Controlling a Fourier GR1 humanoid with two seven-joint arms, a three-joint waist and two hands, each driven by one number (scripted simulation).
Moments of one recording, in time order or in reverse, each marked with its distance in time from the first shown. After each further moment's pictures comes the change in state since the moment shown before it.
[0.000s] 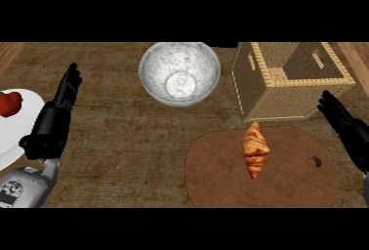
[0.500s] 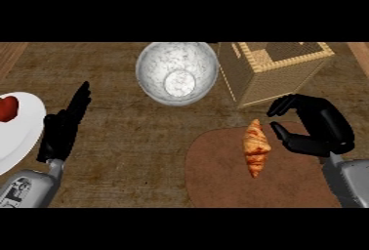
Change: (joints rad) left arm 0.018 -0.015 -0.010 0.133 0.067 -0.082 0.156; right arm -0.175 0.146 0.071 -0.048 -0.076 0.203 -0.276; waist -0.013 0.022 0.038
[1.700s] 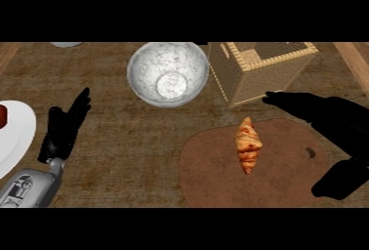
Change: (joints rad) left arm -0.001 -0.019 0.030 0.081 0.019 -0.044 0.057; right arm -0.154 -0.385 0.189 -0.464 0.426 0.280 0.747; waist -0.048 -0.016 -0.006
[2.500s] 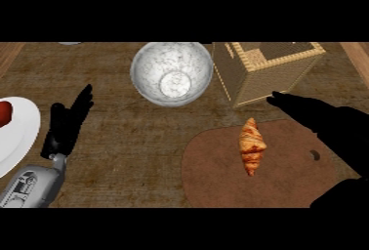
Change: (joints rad) left arm -0.015 -0.066 0.076 0.014 -0.076 -0.069 0.009; right arm 0.020 0.142 -0.092 -0.167 -0.040 0.106 0.319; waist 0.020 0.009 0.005
